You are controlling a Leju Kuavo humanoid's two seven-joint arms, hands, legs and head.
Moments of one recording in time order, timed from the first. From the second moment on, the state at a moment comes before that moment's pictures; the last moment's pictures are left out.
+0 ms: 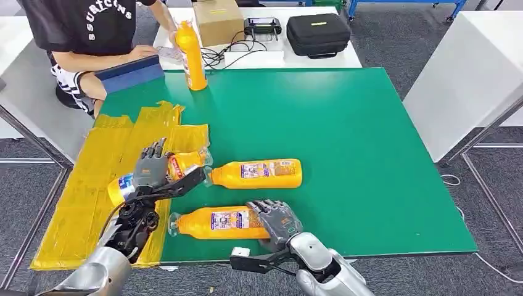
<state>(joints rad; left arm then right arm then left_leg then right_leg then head) -0.52 -0.10 0.03 -0.64 -1.36 0.33 -0.08 -0.27 0.01 0.78 -1.09 1.14 -0.07 0.11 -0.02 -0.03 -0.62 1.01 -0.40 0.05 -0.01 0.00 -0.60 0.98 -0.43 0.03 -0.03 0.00</state>
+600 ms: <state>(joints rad) -0.51 -0.11 0.00 -0.65 -1.34 0.40 -0.02 -0.25 0.05 0.72 -1.07 1.10 -0.12 0.05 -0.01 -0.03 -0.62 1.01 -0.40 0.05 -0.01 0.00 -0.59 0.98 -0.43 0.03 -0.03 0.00</state>
